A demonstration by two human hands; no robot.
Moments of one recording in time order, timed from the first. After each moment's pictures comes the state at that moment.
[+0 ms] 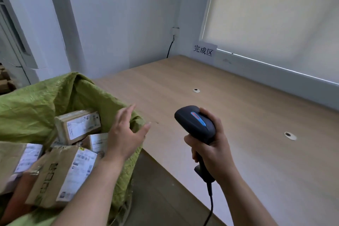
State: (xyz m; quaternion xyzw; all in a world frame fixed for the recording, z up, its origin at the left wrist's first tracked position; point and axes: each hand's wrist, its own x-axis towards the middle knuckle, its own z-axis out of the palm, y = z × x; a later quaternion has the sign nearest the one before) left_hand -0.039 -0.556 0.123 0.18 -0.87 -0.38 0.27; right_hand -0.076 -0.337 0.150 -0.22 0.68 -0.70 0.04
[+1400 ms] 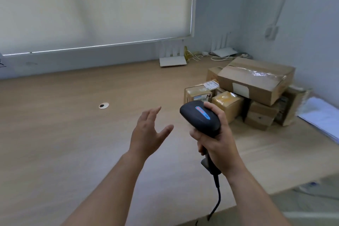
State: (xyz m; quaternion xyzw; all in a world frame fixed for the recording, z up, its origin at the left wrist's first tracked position) left_hand -0.090 0.098 0.092 -0.33 -0.87 -0.36 0.08; right_hand 0.058 0.231 0.114 0.10 0.68 -0.66 -0.30
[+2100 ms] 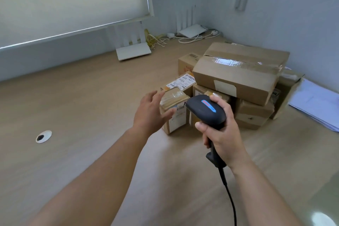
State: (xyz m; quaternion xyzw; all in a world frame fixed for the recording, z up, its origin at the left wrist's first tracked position) left_hand -0.227 0.300 0.068 -0.44 -0.86 -0.25 -0.03; right_hand -0.026 0.376 0.068 0.25 0.64 -0.64 -0.35
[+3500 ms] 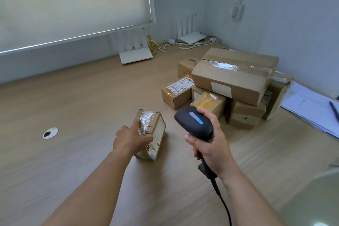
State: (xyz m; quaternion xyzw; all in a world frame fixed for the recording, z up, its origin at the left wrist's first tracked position) left_hand -0.216 0.220 0.052 -0.23 -0.94 -0.16 -0.20; right_hand -0.011 0.330 0.072 0.23 0.64 -0.67 -0.31
